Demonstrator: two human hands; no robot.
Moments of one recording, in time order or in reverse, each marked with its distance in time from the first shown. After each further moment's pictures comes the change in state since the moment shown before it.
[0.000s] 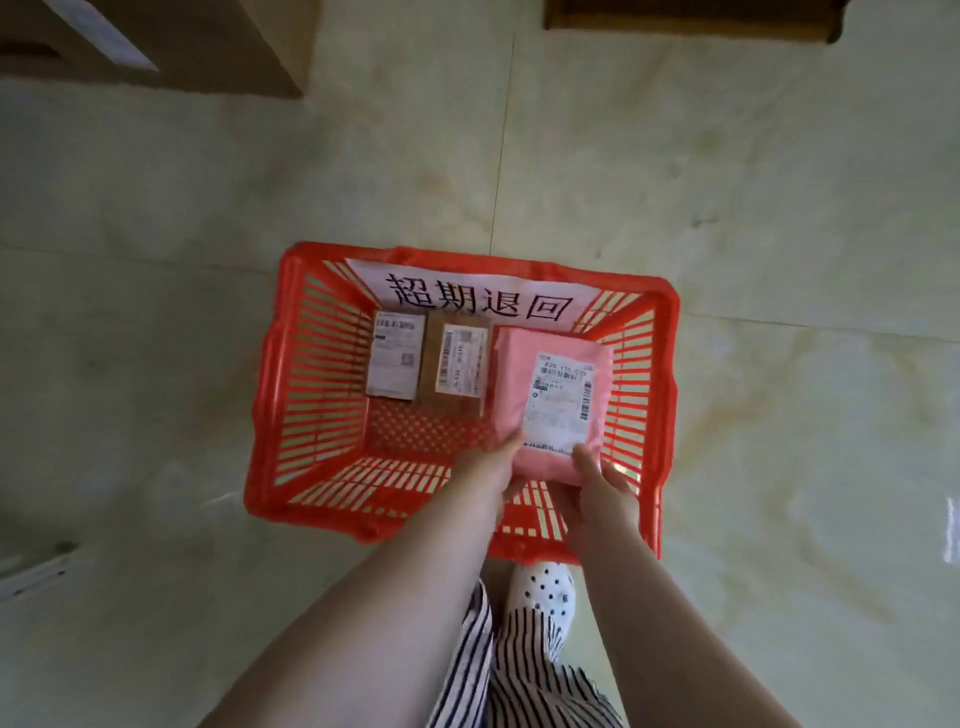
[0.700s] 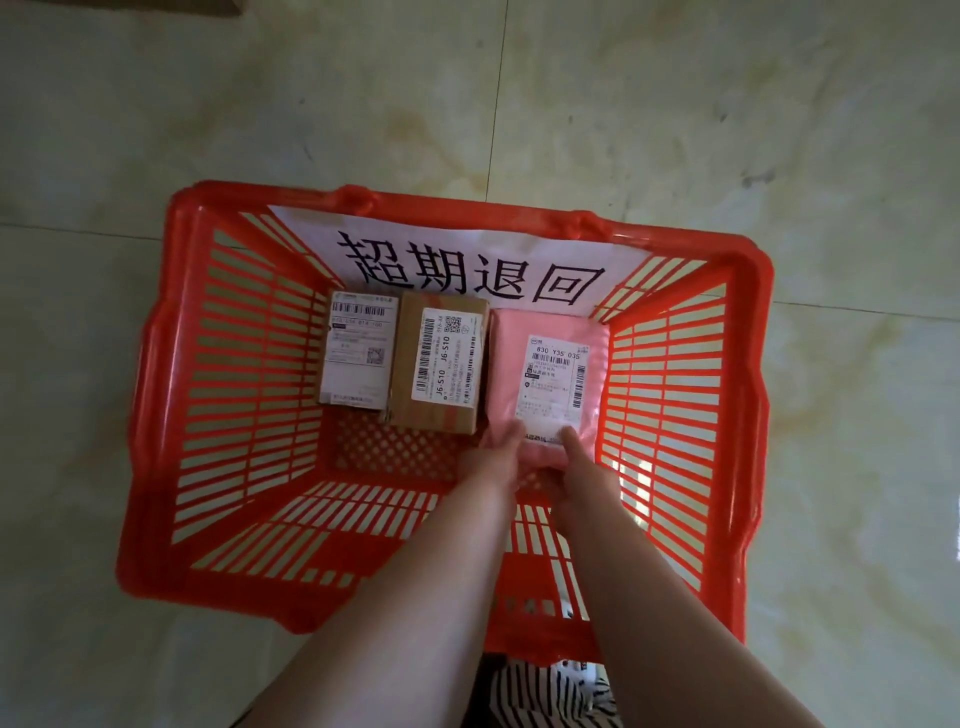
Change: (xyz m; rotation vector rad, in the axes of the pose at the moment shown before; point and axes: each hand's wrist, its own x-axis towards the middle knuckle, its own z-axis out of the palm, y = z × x) left_hand 0.163 -0.024 0.034 -0.062 -0.004 0.082; right_hand 0.160 0.046 0.039 -0.250 0.078 0.085
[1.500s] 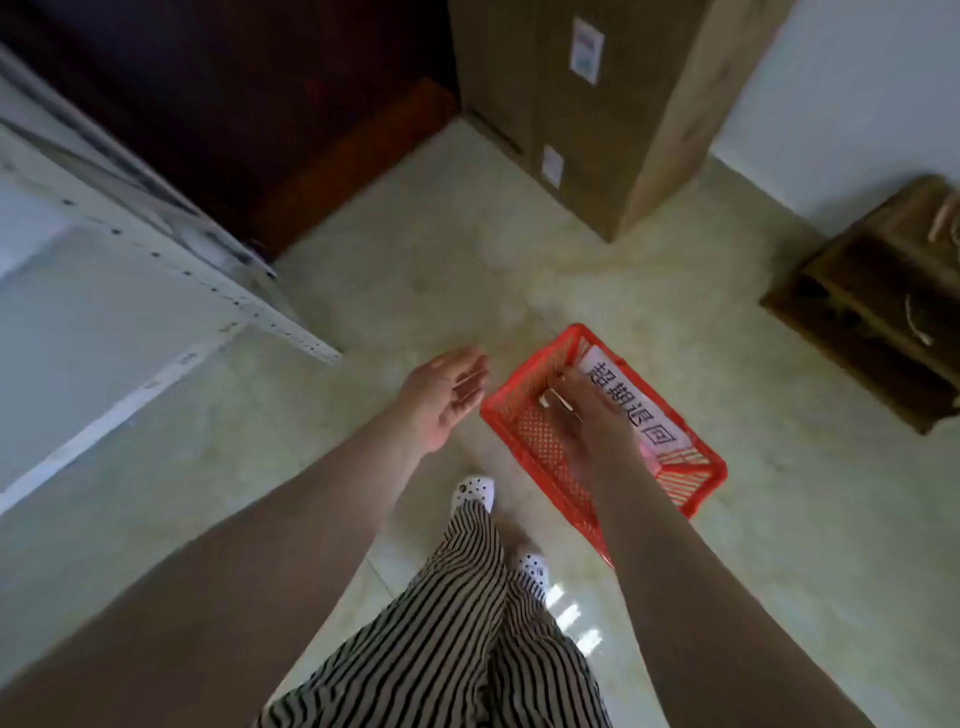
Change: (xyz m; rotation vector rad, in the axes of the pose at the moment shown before) left_hand -0.579 0.083 -0.298 -0.855 0.004 0.382; right_hand -0.602 -0.034 -0.040 -0.355 -0.771 -0.312
